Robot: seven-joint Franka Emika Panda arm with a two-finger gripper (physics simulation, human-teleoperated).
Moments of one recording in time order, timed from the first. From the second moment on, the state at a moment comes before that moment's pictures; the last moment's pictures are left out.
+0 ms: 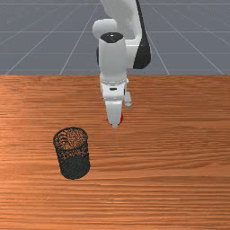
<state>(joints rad) -0.02 0.41 0.01 -1.98 0.04 2.47 -0.82</state>
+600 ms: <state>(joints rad) -0.12 0.44 -0.04 -1.83 0.00 2.24 -0.99</state>
